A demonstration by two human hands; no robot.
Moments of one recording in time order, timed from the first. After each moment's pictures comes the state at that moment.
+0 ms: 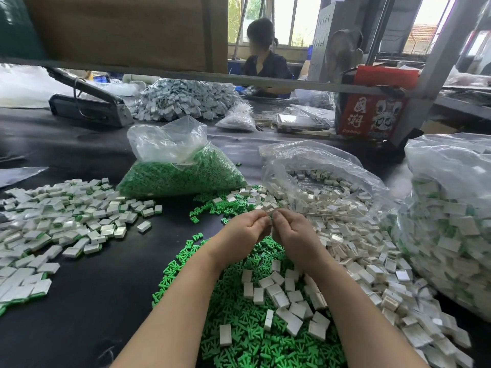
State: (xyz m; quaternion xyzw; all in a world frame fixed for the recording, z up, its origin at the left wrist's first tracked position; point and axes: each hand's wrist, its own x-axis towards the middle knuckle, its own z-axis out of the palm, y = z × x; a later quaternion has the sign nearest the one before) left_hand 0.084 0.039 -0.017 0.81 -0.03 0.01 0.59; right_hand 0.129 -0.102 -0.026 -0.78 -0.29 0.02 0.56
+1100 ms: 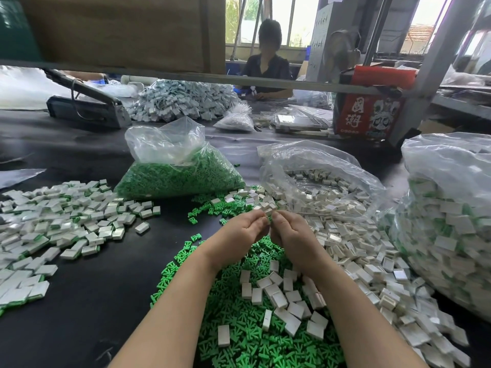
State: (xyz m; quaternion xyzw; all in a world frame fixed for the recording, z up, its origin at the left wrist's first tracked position) left_hand 0.086 0.043 -0.023 0.77 -0.06 0.00 0.63; right_hand 0.126 -0.102 -0.025 -0.76 -0.28 0.06 0.59
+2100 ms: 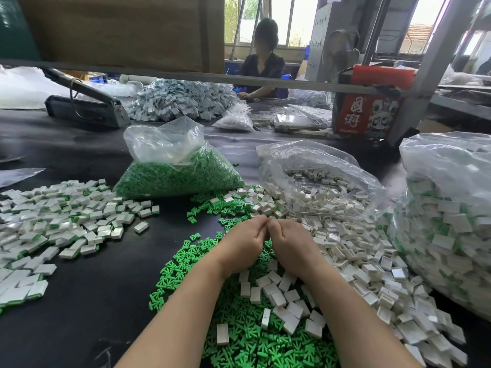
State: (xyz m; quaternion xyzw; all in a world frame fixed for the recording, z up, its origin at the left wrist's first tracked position) left_hand 0.094 0.033 -0.040 0.88 -0.06 0.05 0.47; right_hand 0.129 -0.102 -0.032 -0.90 -0.30 -0.04 0.32
